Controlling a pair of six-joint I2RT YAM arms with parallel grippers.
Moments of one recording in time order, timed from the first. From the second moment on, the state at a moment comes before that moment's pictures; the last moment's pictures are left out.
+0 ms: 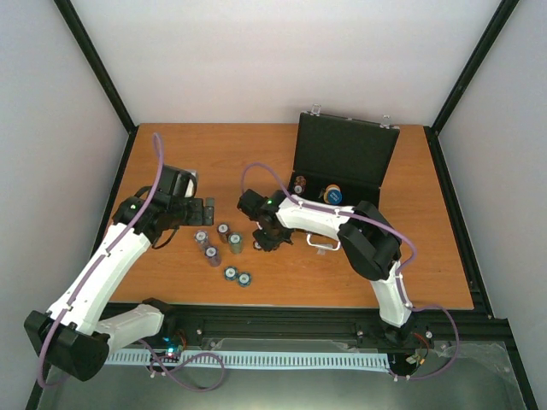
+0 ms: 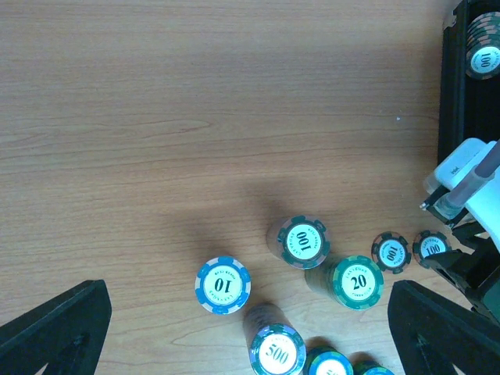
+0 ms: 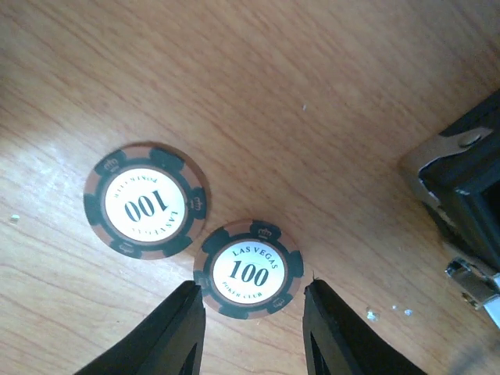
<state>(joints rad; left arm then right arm) -0.38 1.07 1.09 -0.97 -0.13 -0.32 0.94 2.06 1.53 -0.91 0.09 0.26</state>
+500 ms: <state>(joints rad) -0.38 1.06 1.09 -0.97 -0.13 -0.33 0.94 2.07 1.59 -0.92 0.03 0.22</state>
